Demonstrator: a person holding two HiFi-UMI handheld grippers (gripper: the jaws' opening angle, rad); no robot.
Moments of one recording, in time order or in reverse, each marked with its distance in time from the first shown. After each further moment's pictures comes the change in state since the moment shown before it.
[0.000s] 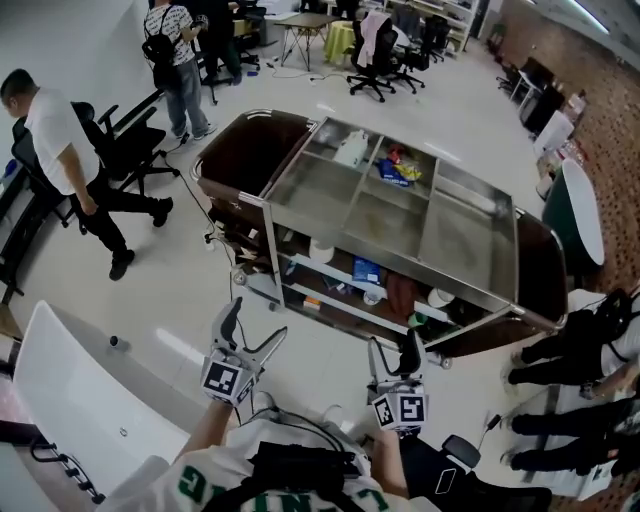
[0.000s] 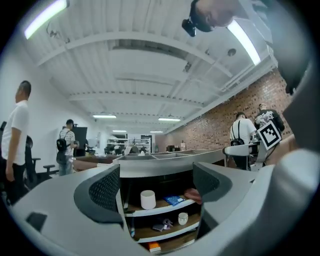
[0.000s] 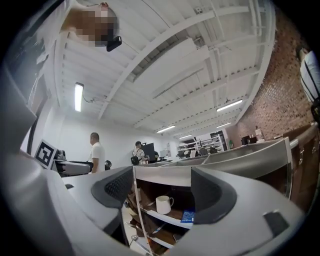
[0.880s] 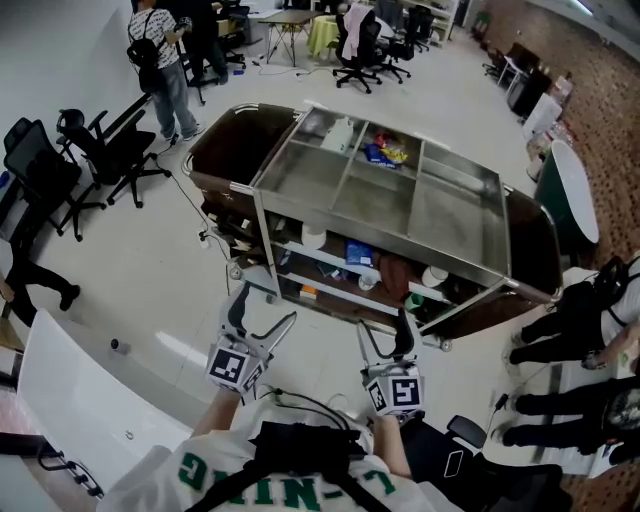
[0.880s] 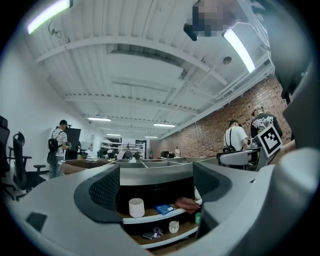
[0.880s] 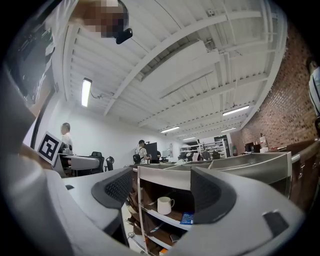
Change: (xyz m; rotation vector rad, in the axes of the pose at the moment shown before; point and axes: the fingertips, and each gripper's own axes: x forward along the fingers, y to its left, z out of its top) left arm 0.005 -0.030 0.017 -0.013 -0.068 -0.068; right arm -0.011 0.022 0.011 -0.096 -0.010 0.027
